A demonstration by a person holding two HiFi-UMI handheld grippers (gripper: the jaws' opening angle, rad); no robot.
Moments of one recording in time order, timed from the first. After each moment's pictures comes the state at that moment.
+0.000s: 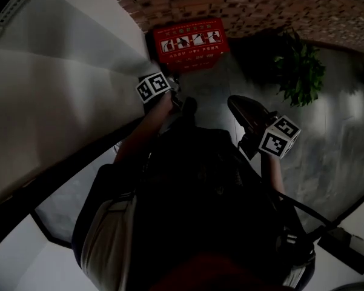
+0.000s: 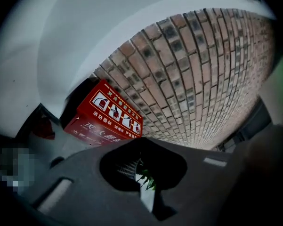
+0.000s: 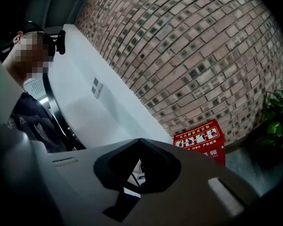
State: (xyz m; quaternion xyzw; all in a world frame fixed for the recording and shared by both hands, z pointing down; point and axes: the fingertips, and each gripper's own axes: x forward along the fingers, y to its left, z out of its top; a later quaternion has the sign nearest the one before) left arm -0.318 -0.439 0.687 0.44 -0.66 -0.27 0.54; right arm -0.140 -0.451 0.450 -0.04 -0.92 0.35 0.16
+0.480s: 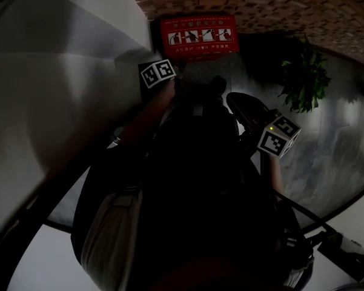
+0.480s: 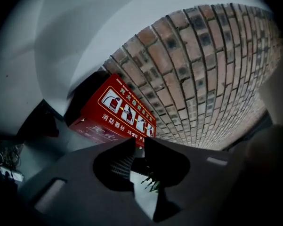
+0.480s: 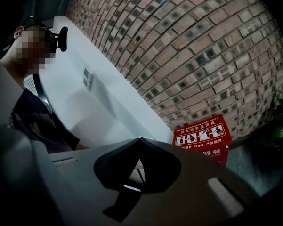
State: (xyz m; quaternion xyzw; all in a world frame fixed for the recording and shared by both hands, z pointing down) left arm -0.359 -0.464 0.751 0.41 -0.65 -0.26 0.58; right arm -0.208 -0.466 0.466 -0.07 -0.92 0.32 0.23
